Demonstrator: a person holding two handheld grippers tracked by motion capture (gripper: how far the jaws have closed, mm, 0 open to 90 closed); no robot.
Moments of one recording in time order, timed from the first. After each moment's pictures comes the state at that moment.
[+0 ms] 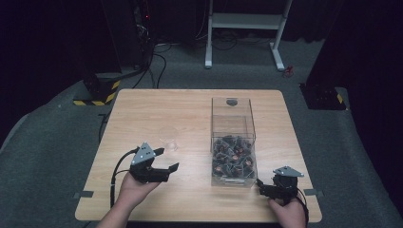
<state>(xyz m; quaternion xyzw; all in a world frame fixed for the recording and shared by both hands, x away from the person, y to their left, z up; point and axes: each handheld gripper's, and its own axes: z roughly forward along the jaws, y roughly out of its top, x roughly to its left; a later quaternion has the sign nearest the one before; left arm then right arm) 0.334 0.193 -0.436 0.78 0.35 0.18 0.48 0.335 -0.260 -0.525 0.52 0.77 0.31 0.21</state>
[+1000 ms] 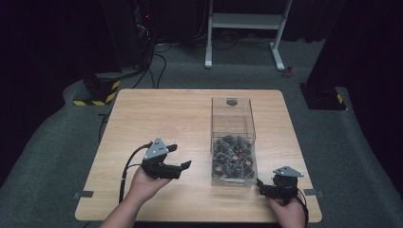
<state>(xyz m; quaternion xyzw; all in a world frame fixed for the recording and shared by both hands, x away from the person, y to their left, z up) 0.345 0.161 -0.423 0.79 0.32 0.16 0.50 0.335 -0.260 -0.525 0.52 0.77 0.31 0.22</state>
